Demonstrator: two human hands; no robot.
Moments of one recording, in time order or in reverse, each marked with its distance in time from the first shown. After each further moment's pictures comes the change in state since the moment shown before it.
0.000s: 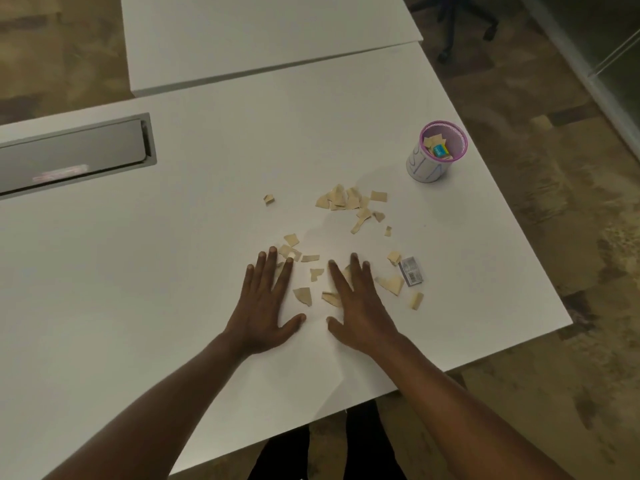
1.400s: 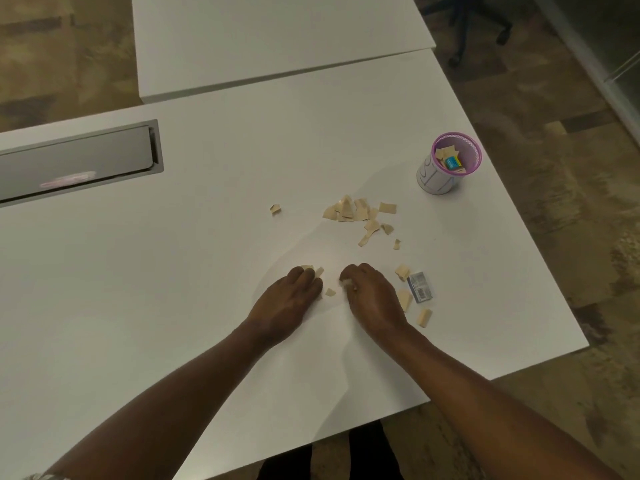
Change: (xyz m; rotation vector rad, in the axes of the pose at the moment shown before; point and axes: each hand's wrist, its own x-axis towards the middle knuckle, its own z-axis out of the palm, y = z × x) left_hand 0.047 0.031 -0.039 0.156 0.034 0.298; right_hand 0.041 0.000 -0.030 0.067 0.291 -0.047
